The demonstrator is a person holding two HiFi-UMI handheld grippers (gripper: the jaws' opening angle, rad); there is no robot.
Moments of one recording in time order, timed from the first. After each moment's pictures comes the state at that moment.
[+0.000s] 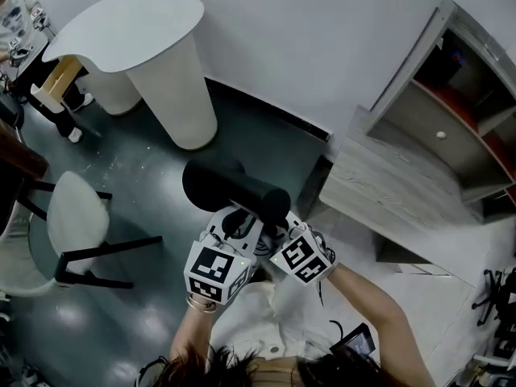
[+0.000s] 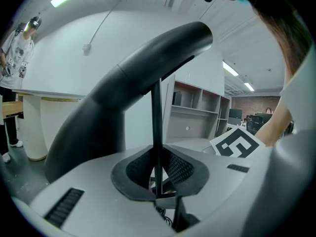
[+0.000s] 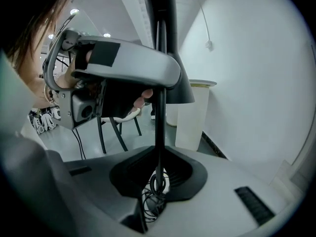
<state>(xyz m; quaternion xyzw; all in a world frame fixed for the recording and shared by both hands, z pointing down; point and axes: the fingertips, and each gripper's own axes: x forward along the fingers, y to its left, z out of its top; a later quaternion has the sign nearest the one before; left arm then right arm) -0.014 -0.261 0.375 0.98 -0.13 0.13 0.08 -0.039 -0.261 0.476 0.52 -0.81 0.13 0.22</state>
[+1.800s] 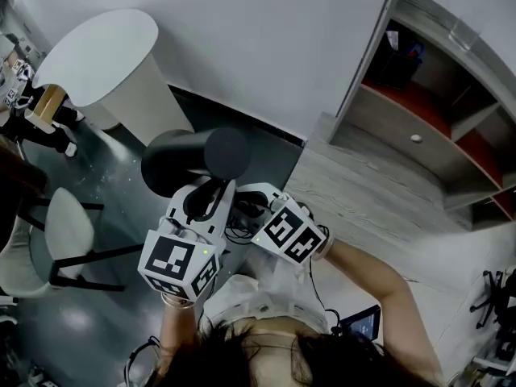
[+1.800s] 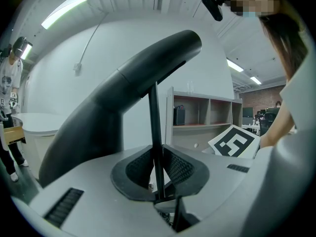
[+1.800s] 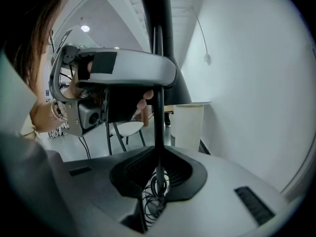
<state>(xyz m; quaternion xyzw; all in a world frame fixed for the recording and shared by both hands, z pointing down) 0.109 -0.257 0.248 0.98 -0.19 0.10 0.03 0.080 -0.259 0.352 0.47 -0.86 0.10 0.18</state>
